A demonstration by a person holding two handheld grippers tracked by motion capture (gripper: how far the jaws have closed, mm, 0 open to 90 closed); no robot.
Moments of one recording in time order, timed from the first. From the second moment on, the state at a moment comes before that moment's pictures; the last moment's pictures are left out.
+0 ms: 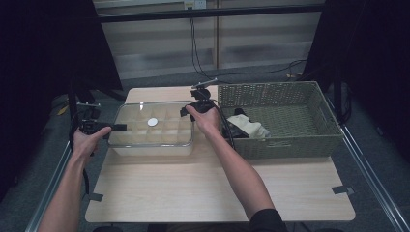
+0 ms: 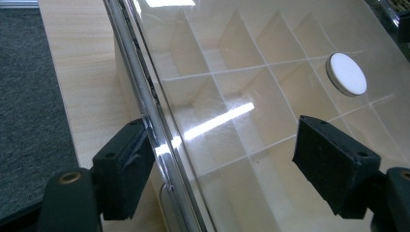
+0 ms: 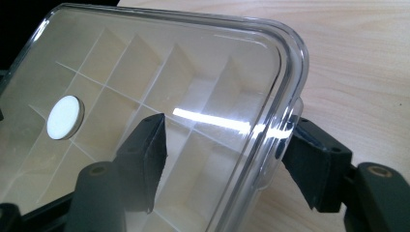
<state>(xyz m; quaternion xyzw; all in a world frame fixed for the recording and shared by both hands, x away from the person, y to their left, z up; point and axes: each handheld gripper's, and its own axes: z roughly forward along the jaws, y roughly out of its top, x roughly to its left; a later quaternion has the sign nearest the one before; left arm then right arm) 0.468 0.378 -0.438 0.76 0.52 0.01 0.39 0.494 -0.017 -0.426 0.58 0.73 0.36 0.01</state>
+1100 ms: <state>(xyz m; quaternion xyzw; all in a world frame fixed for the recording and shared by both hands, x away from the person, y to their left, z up) 0.455 0.397 -0.432 0.74 0.51 0.02 0.44 0.487 -0.026 -0.412 0.56 0.72 0.41 -0.01</state>
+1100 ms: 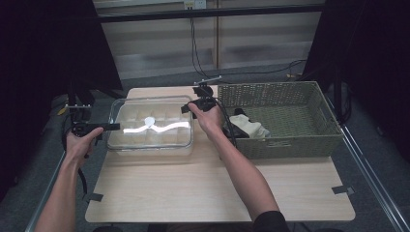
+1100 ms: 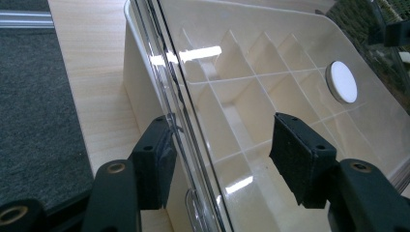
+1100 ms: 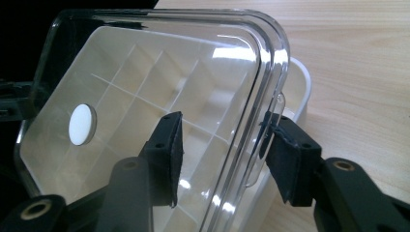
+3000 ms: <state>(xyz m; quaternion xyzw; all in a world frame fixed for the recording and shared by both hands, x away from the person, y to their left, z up) 0.404 0.397 -0.393 0.75 0.45 0.07 0.49 0.426 -0.053 -0.370 0.52 0.71 0.48 -0.01</state>
